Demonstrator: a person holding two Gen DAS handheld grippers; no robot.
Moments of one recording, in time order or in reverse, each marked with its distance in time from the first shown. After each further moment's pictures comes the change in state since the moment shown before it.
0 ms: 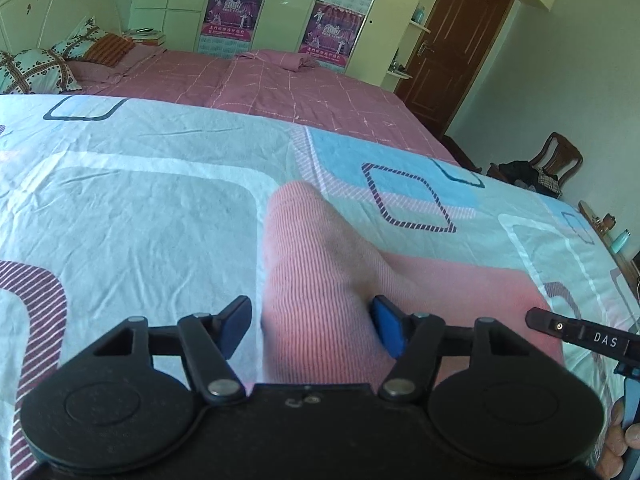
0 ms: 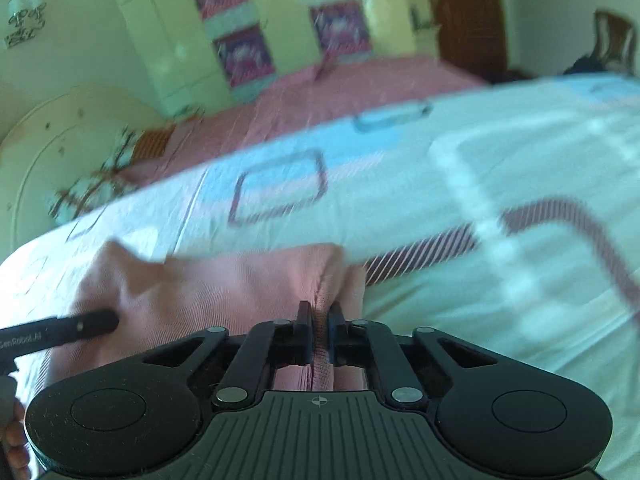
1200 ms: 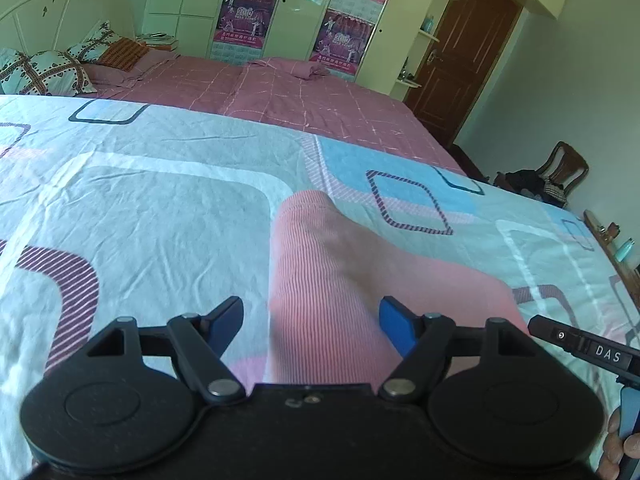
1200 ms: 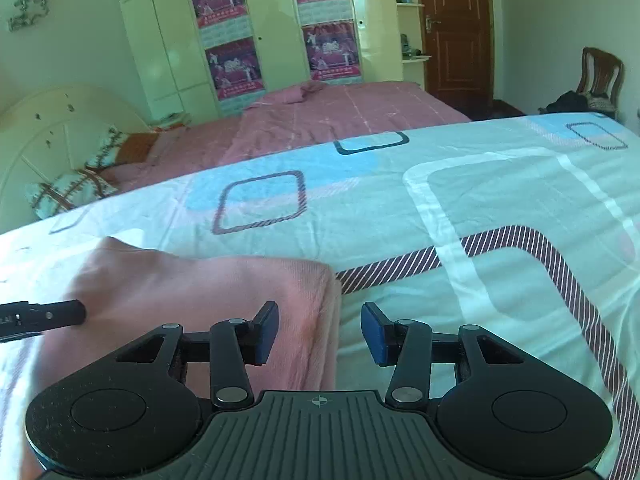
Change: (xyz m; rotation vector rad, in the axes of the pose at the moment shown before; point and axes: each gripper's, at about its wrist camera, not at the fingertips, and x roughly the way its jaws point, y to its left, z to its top) left arm -0.039 -0.001 -0.011 -0.021 -0.017 0.026; right arm -0.024 0.005 -0.007 -0.063 -0.016 -0.042
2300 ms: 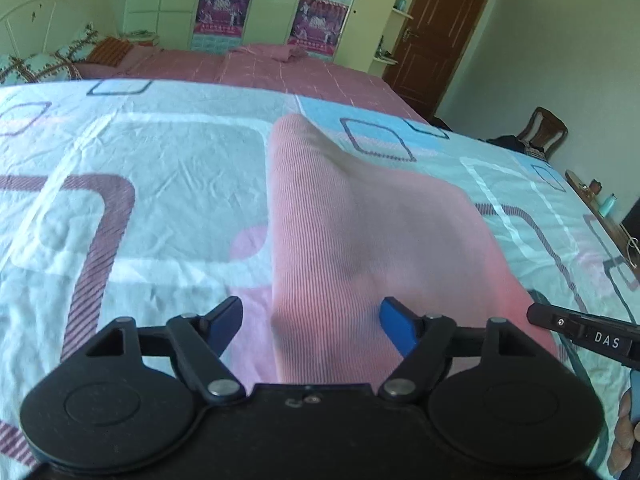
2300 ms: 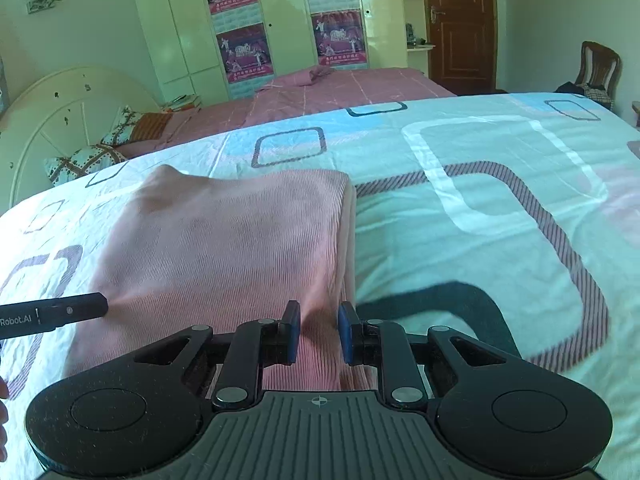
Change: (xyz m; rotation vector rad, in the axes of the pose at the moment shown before) left arm -0.062 -0.003 -0.074 0.078 0.061 -0.027; right arm -0.082 0.027 -0.075 -0.024 0.045 -0.023
